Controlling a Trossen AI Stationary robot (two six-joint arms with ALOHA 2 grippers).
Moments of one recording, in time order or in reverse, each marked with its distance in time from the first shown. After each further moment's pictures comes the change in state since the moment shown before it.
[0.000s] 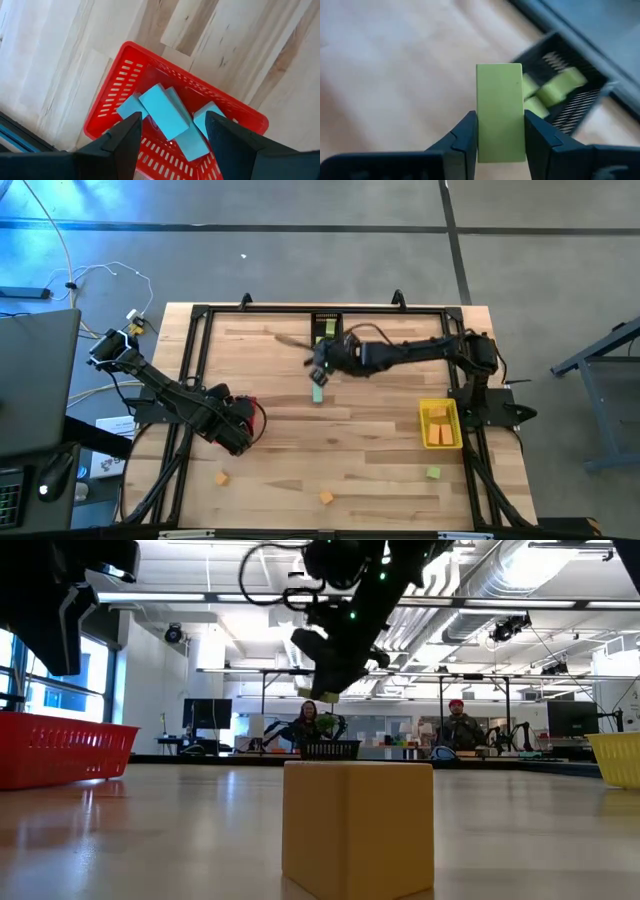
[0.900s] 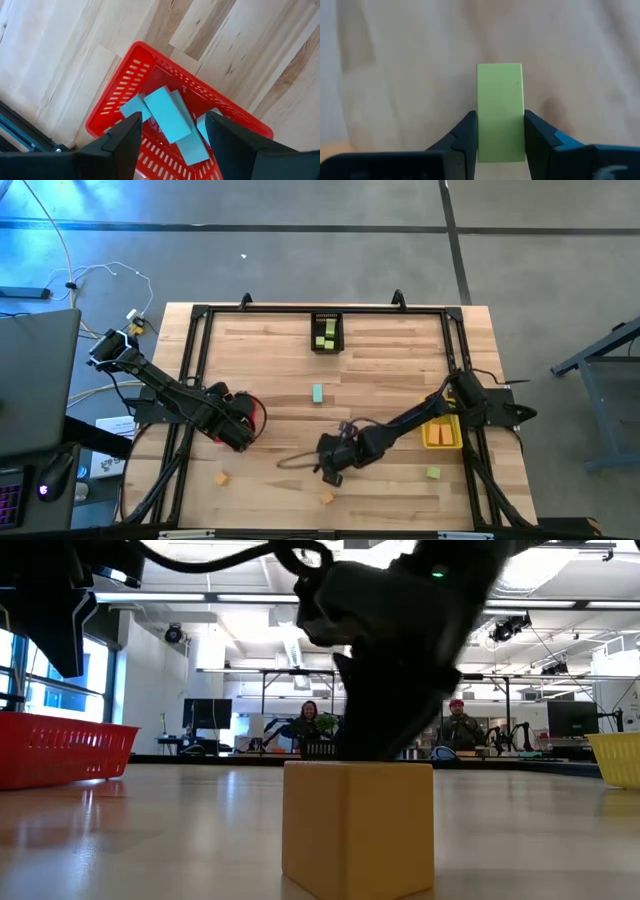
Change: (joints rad) left arm 0.034 0.000 0.000 -0.007 0.001 -0.055; right arm 0.520 0.185 -0.003 -0.016 -0.246 0.331
